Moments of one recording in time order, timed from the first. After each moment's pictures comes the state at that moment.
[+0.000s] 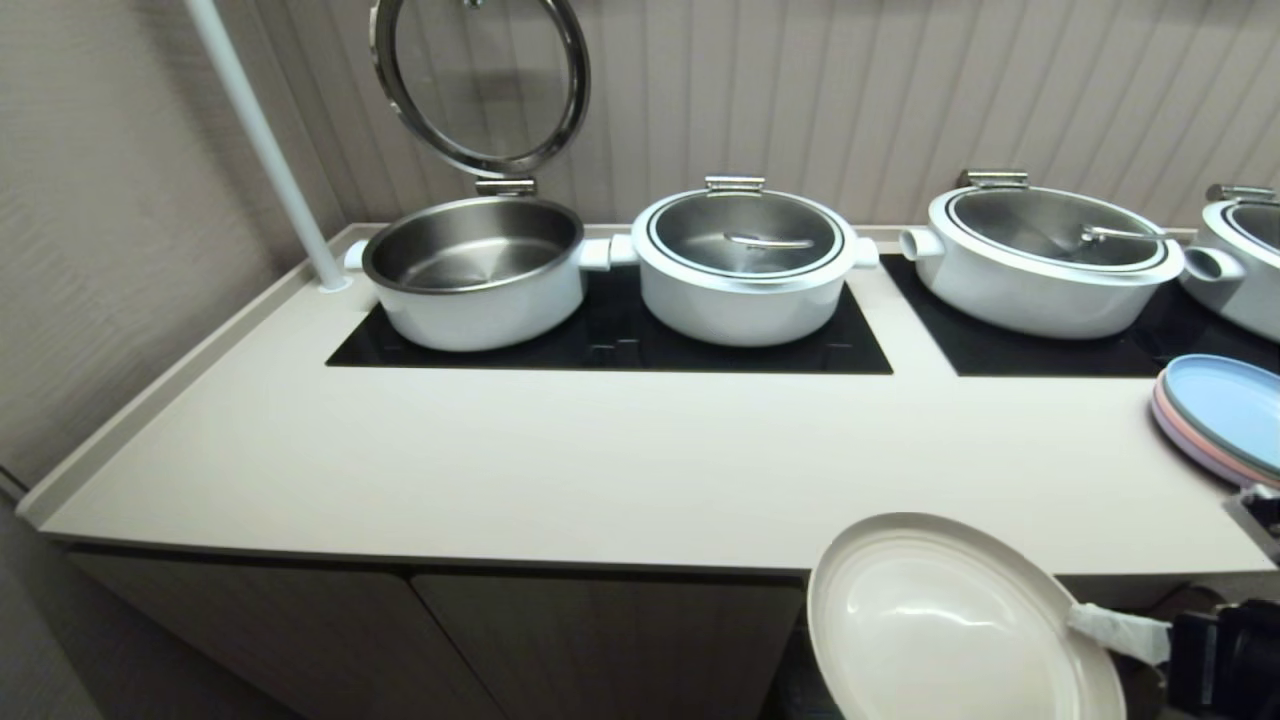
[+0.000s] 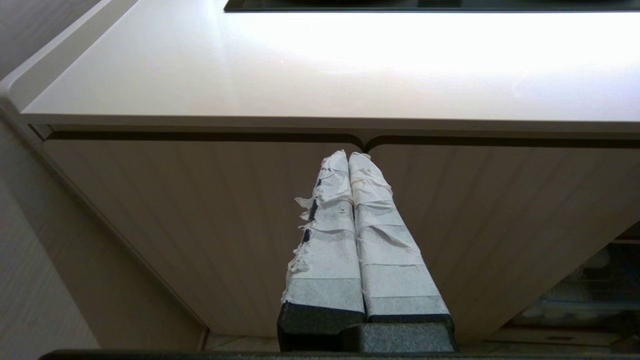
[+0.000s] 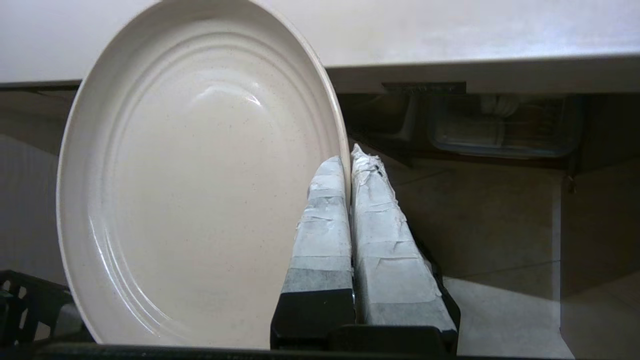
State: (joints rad) left arm 0.00 0.00 0.00 0.00 0.00 0.00; right arm 0.02 1.16 -0.26 -0.31 0.36 0.26
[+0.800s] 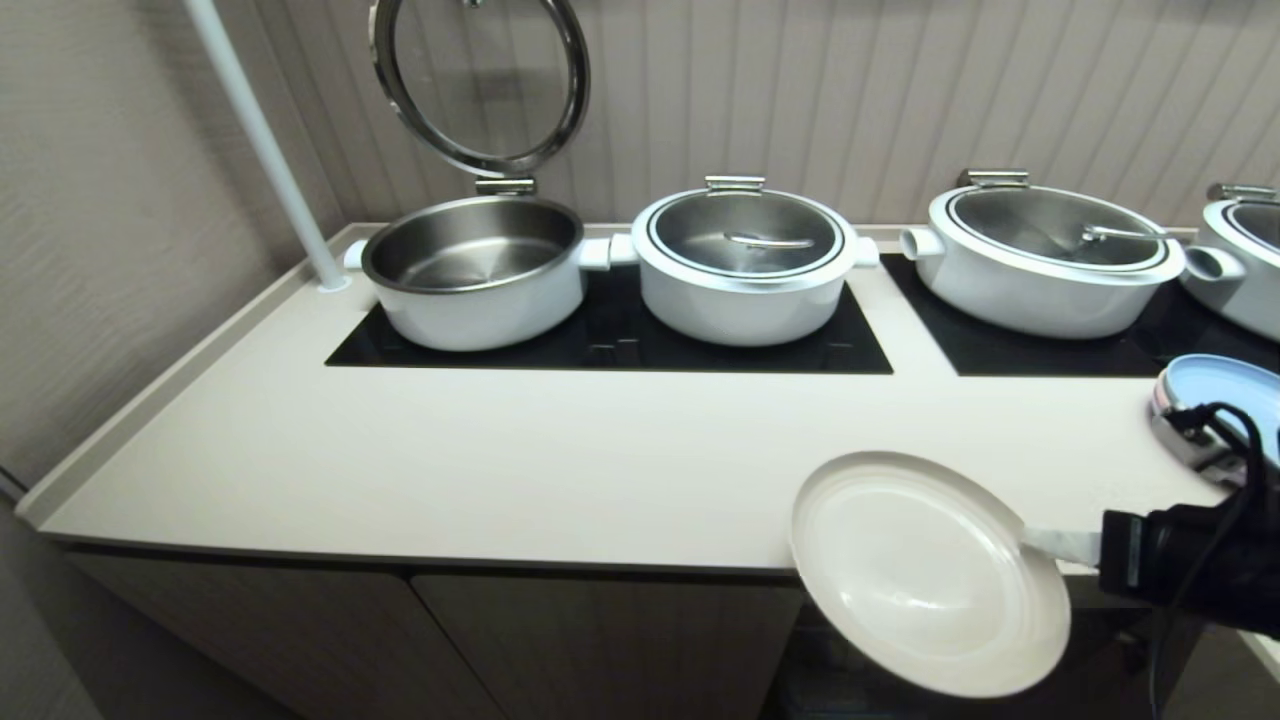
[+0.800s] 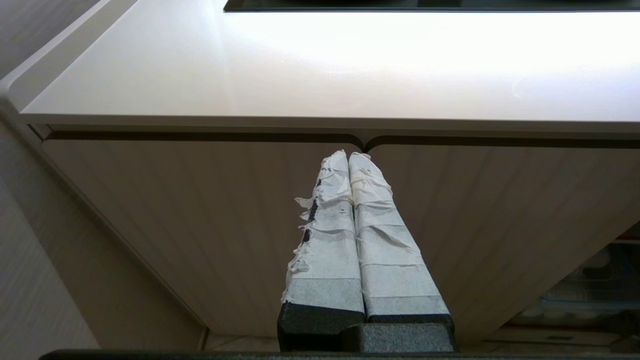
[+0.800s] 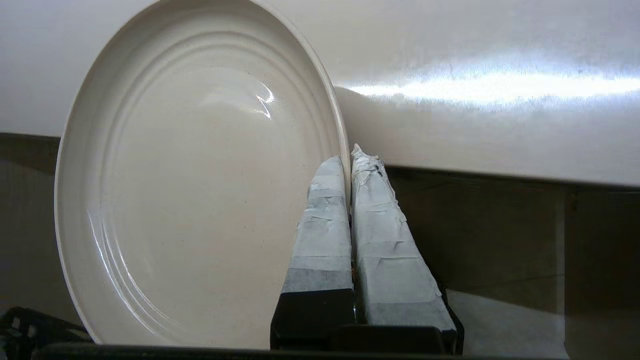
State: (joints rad) left arm 0.00 0.00 0.00 0.00 0.00 0.00; right arm 0.02 1.39 -0.47 -0.32 0.36 0.28
